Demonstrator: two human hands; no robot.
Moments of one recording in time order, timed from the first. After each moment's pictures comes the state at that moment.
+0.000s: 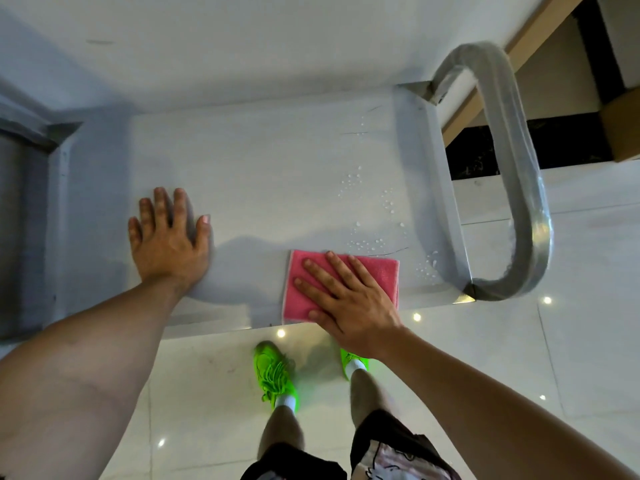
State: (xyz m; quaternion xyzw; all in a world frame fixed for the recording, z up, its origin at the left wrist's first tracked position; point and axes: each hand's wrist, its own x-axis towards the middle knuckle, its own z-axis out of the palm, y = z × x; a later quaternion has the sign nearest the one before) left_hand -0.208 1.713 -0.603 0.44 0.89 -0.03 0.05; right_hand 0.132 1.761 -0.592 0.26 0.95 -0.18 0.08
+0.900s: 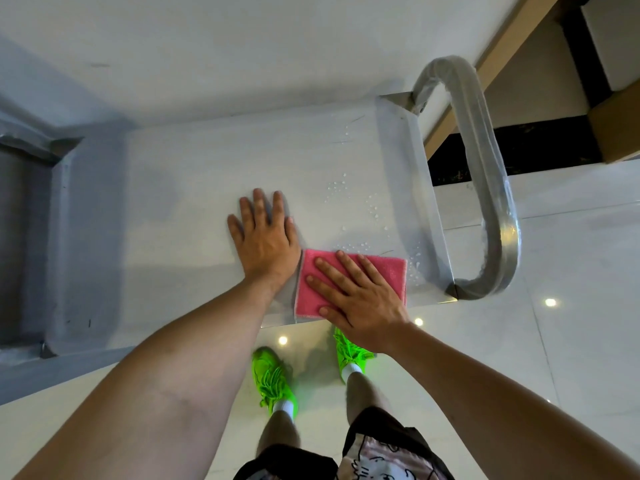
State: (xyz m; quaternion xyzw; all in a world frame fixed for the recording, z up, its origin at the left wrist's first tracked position) left_hand -0.057 1.786 -0.598 0.49 0.86 0.01 0.12; right_hand 0.166 1.779 -0.596 0.27 0.94 -0.16 0.07
